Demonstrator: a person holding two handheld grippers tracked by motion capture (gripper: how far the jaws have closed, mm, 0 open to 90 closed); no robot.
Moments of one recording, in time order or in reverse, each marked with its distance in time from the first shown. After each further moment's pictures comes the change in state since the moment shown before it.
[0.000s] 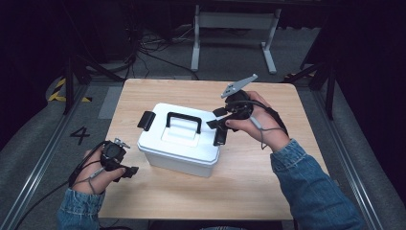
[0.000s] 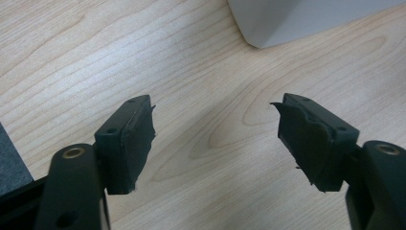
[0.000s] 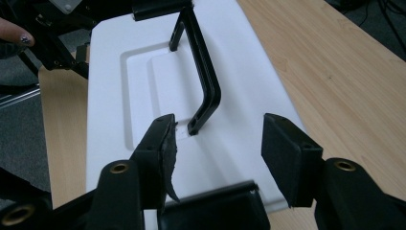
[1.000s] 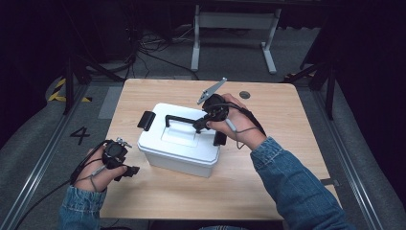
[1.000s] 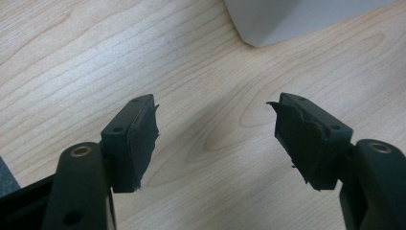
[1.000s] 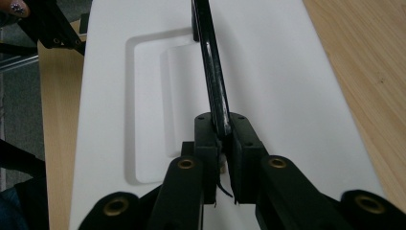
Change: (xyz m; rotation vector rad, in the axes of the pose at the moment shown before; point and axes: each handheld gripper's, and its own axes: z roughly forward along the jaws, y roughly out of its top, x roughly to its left) left arm 0.002 0.003 0.005 0.012 -0.031 -0.006; right arm 0.009 0.019 0.049 0.116 0.063 -0.094
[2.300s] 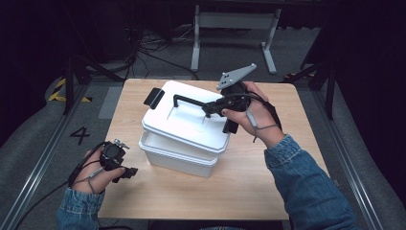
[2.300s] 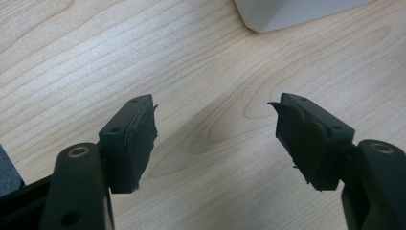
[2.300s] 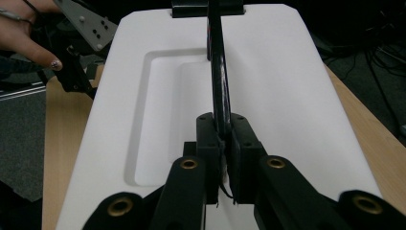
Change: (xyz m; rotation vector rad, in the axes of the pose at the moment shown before) left arm 0.002 -0.006 0.000 -0.002 0.005 -0.010; right arm 0.005 0.002 -0.071 -0.202 -0.099 -0.053
